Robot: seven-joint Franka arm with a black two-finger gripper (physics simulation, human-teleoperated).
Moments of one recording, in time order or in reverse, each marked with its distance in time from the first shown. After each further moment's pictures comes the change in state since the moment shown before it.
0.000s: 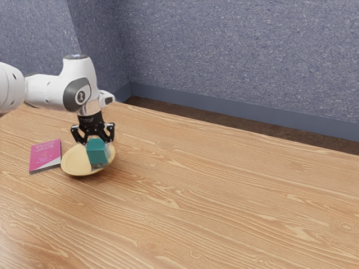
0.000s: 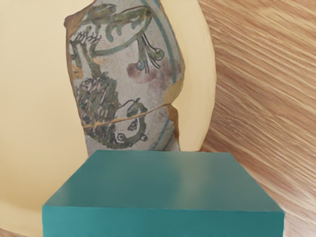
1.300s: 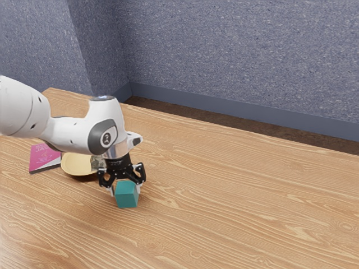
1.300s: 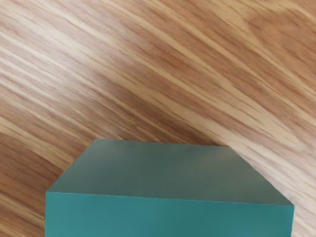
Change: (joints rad) arm -0.326 -0.054 0.117 -0.319 -0.212 0.182 -0.073
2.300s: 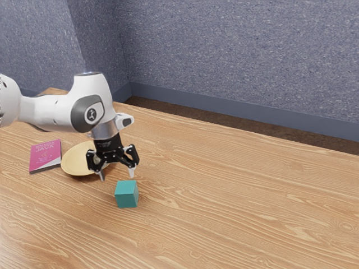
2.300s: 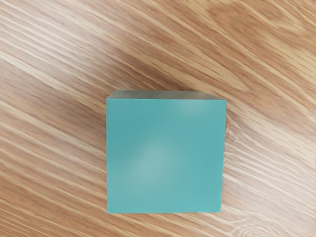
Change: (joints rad) arm 0.018 -0.174 -0.003 -0.005 -0.001 -0.174 0.043
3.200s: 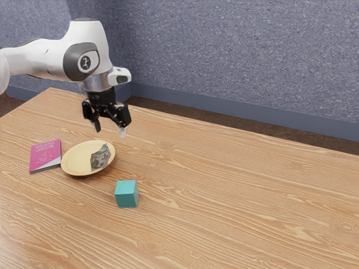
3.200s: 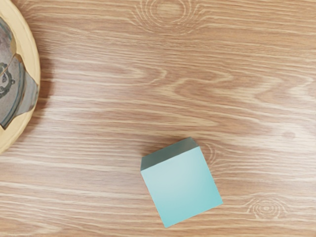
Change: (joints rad) arm 0.037 0.009 -0.013 0.335 0.120 -0.286 0.360
